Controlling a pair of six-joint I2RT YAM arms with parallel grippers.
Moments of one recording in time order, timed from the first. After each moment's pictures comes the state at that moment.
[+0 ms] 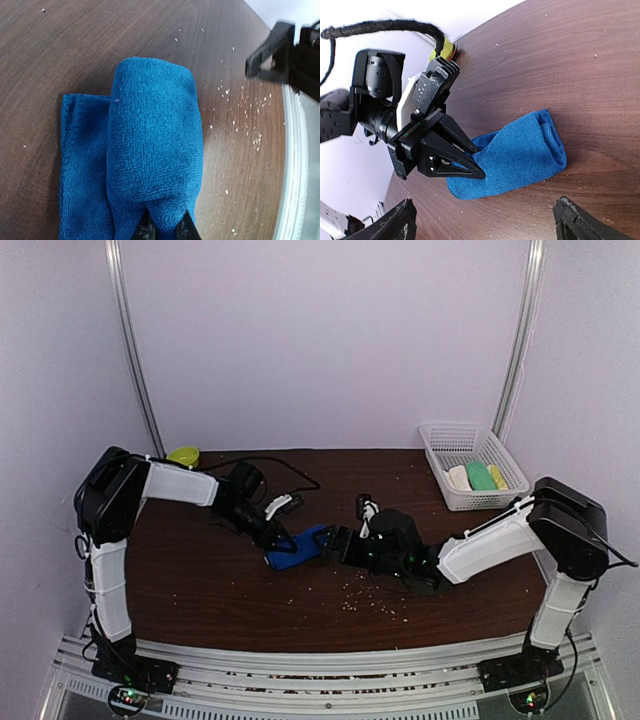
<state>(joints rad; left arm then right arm) -0.53 2.06 1.31 -0.40 0.76 0.31 0.96 1.78 0.81 0.62 0.14 0.87</state>
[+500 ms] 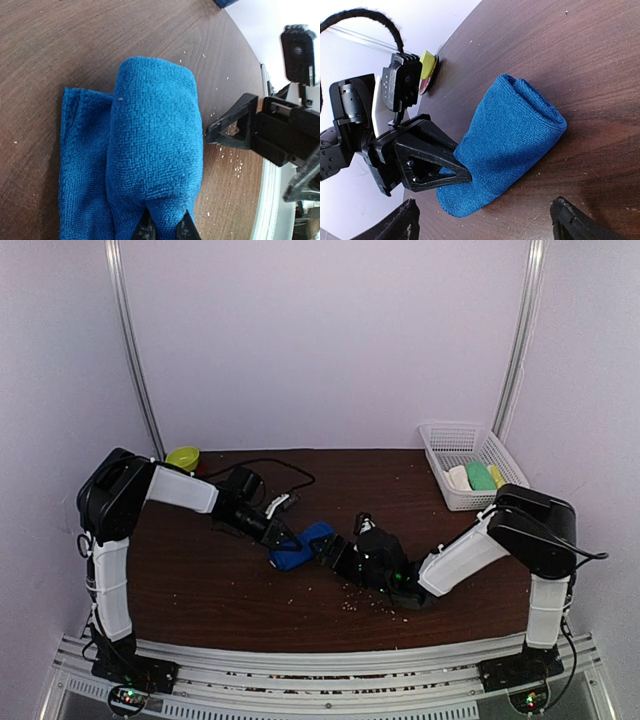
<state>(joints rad) -0.52 2.09 1.25 -0.20 0.86 0.02 1.01 1.96 0.82 0.78 0.24 1.14</state>
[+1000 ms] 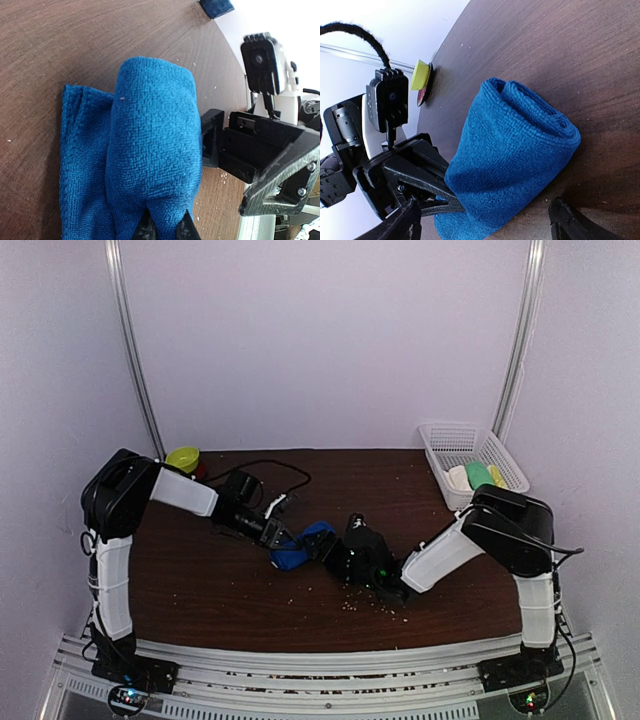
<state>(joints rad) -0.50 2.12 1.23 -0.11 0.97 -0.08 0.99 2.09 0.94 0.79 0.25 1.24</state>
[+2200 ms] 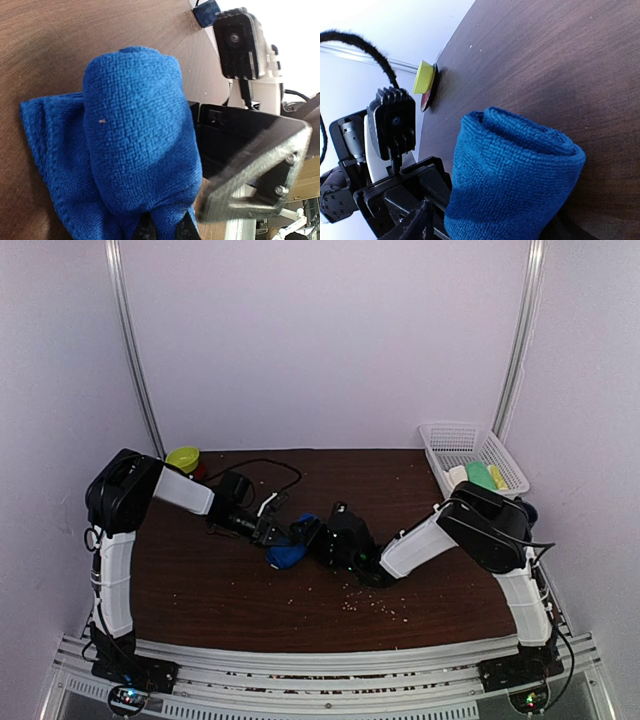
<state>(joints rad) -0.43 2.19 1.26 -0.10 1.10 -0.10 0.94 2.25 1.19 0.74 0.15 1.23</state>
